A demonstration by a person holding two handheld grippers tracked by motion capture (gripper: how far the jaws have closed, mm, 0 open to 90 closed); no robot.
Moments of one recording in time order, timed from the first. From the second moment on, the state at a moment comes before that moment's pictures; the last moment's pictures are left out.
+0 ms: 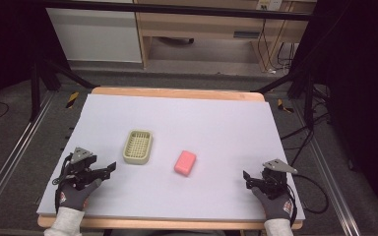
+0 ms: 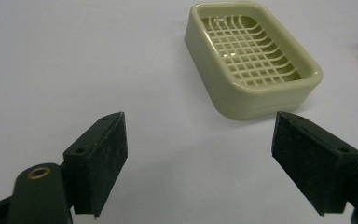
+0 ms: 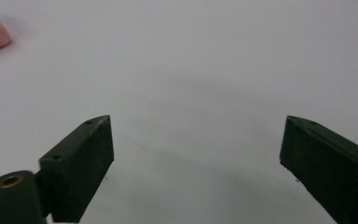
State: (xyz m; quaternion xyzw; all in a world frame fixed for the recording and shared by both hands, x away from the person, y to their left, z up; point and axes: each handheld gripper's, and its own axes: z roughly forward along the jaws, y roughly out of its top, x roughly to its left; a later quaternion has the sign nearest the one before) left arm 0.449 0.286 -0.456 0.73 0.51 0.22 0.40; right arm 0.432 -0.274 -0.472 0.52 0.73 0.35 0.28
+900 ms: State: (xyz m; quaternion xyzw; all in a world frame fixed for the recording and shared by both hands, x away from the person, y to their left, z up) left arm 0.446 0.241 -0.434 0.75 0.47 0.21 0.42; right arm 0.425 -0.269 -0.473 0.52 0.72 0.36 0.29
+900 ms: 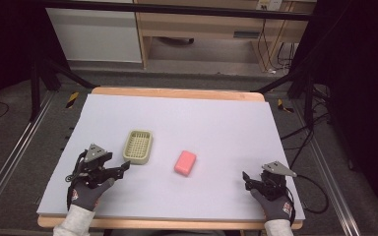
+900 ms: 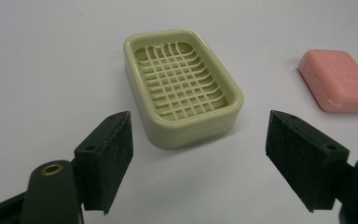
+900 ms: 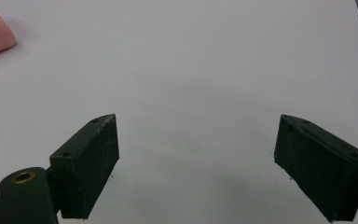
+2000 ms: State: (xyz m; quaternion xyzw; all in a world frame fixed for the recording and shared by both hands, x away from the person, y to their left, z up) left arm 0.460 0.182 -0.405 0.77 0.42 0.20 0.44; right arm 0.426 -0.265 -0.472 0.53 0.72 0.36 0.29
